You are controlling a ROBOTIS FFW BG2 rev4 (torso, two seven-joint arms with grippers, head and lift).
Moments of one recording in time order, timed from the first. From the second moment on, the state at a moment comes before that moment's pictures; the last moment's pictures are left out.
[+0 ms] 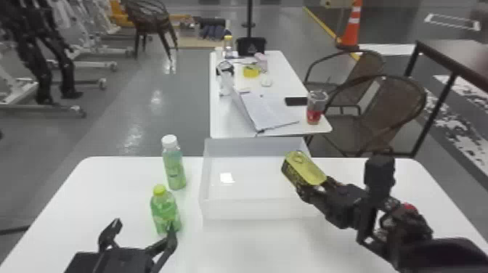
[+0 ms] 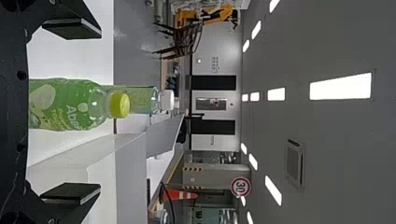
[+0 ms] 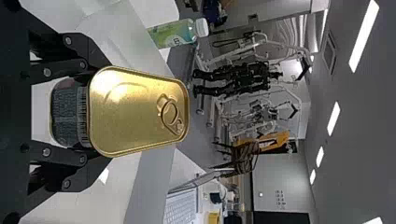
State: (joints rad) left arm 0.39 0.07 -0.04 -1.79 0.04 -0.24 0.02; right arm -0.04 -0.12 0.03 -1.71 -0.09 0.38 0.60
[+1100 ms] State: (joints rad) left arm 0.36 0.10 -0.06 -1.77 0.07 -0.23 0.02; right arm -0.39 -0.10 0.09 -1.24 -0.14 0.29 0.56
